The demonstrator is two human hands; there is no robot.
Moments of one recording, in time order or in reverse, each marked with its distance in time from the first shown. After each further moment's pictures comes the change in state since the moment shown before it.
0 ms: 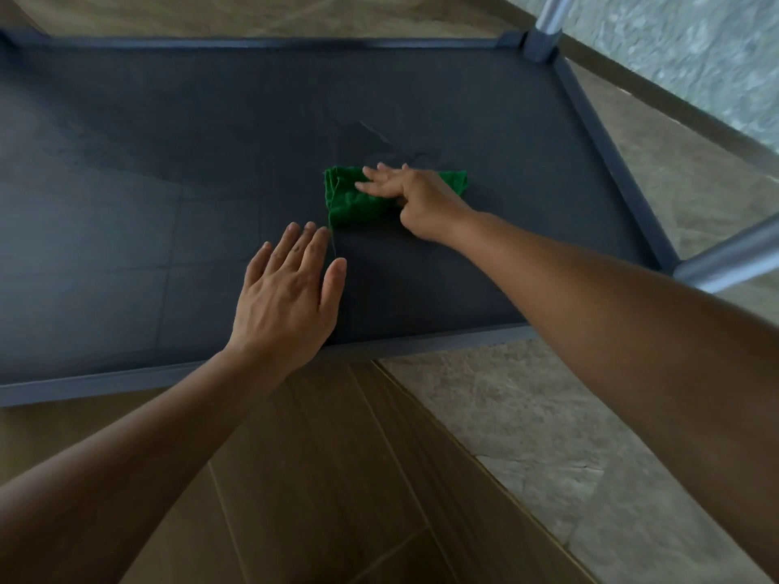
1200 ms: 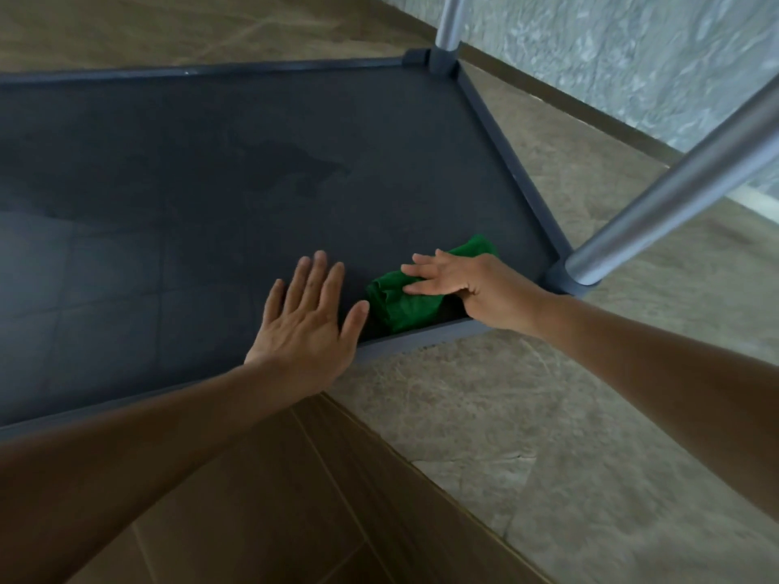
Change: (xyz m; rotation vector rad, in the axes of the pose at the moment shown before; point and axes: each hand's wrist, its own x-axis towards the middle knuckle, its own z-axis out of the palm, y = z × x) left_hand 0.005 0.087 0.037 0.045 -0.264 0.143; right_hand -0.173 0.078 -0.045 0.080 -0.093 -0.035
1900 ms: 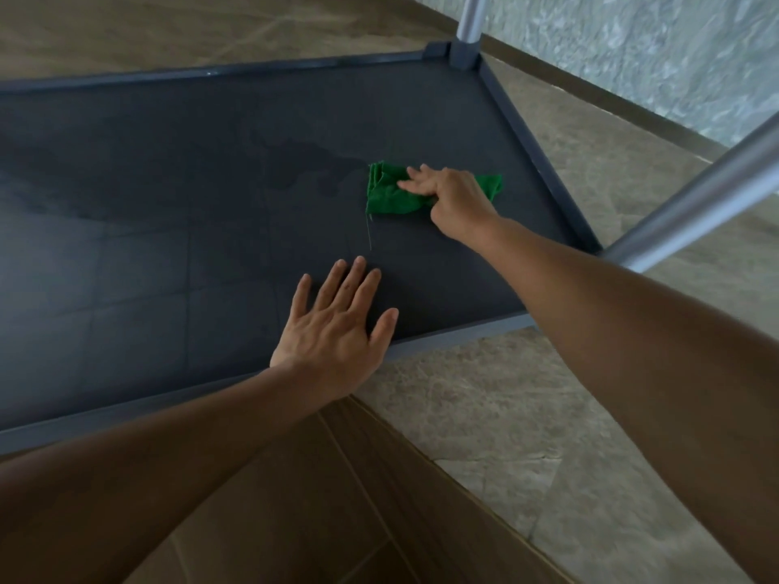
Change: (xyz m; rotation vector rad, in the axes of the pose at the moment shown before) left_hand -0.001 0.001 -0.003 0.041 -0.026 0.033; right_hand 0.115 0.004 -0.021 -0.169 0.320 0.246
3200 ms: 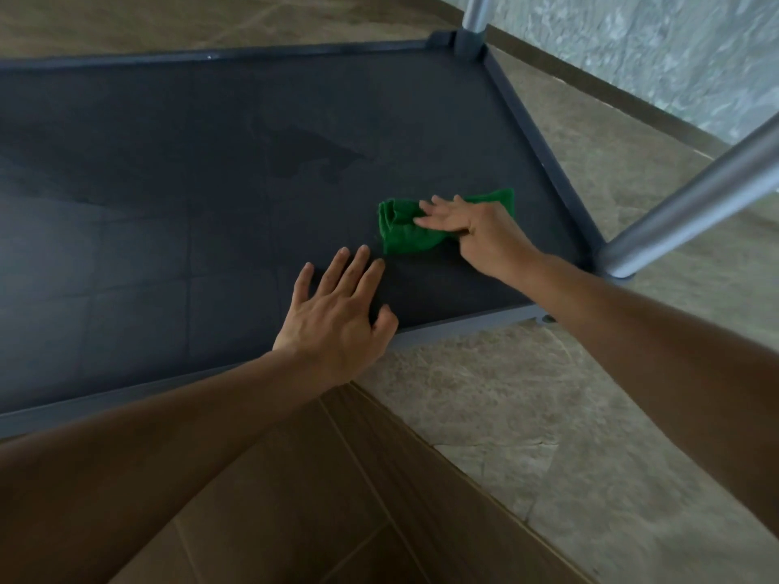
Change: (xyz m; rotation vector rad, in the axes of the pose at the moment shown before) left_hand -0.002 -0.004 0.004 -0.007 0.044 0.029; right_hand -0.069 0.006 0.000 0.156 -0.056 -0.100
